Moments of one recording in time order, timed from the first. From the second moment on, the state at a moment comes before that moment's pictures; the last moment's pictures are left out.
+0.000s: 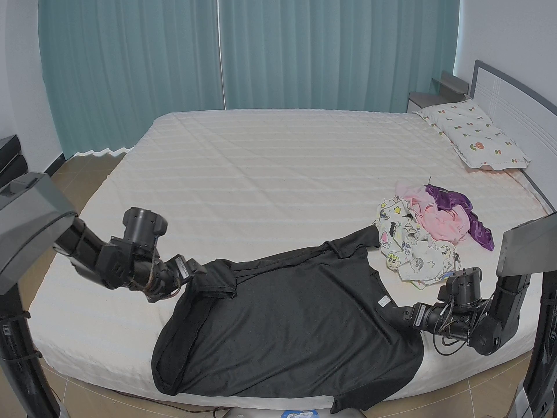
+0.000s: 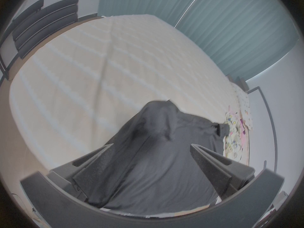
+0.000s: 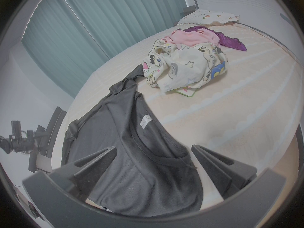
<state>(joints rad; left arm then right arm) -0.24 2.14 -1.02 -0.26 -0.05 -0.74 0.22 2.24 -0.33 -1.21 0.03 0.52</state>
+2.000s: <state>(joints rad) -0.11 2.60 -1.81 0.02 0.19 -0.75 0.24 2.27 -0.53 -1.20 0.02 0.70</state>
